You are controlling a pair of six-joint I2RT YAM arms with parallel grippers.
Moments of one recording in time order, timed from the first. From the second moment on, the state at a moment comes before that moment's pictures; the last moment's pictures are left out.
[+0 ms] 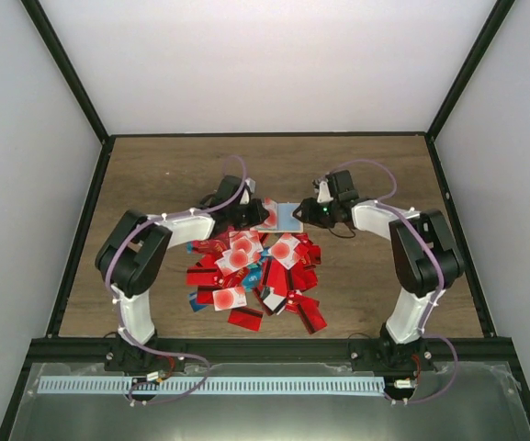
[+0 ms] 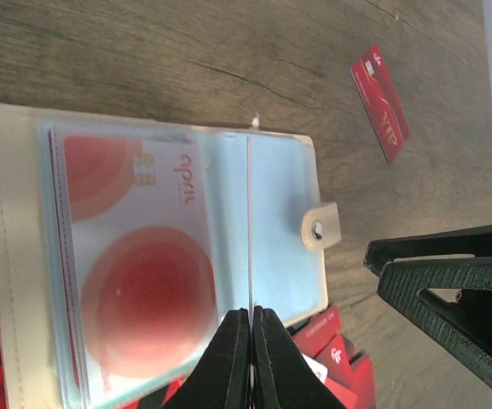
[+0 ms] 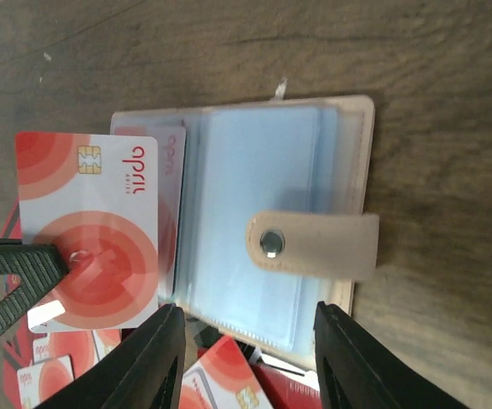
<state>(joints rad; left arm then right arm) -0.57 1.86 1.06 0.09 0.31 -0.78 0.32 1.77 1.00 -0.14 -0.46 0.48</state>
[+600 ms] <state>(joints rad) -0.53 2.00 1.15 0.13 0.37 -0.79 0.32 1.90 1.07 -0.12 -0.45 0.47</state>
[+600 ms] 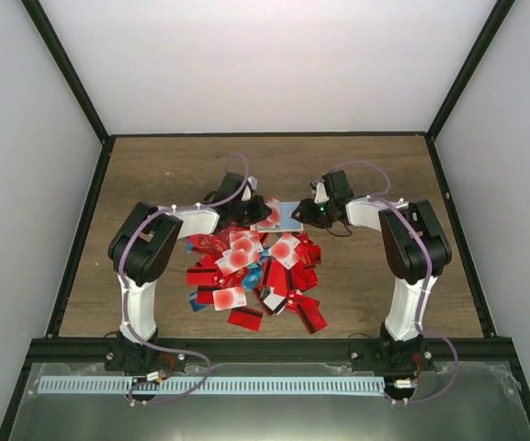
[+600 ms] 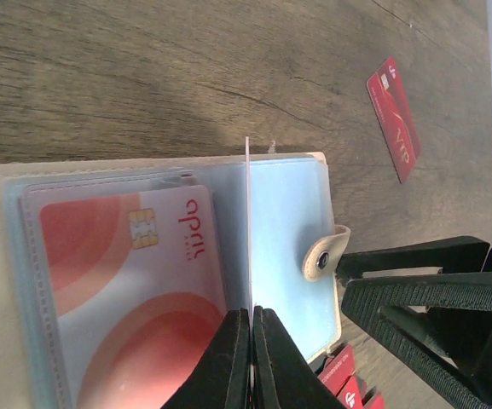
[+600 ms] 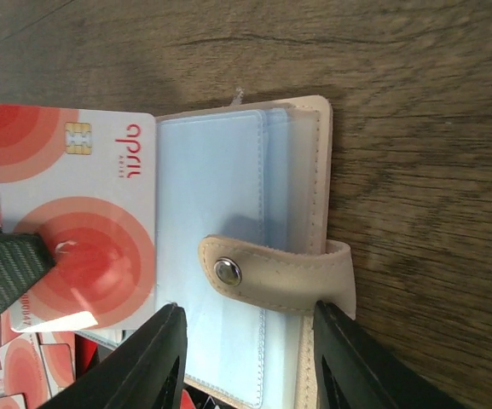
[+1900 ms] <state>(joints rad) -0.49 1.94 1.02 0.26 0.33 -0.89 0.32 1.94 1.07 -0.07 -0.55 0.46</state>
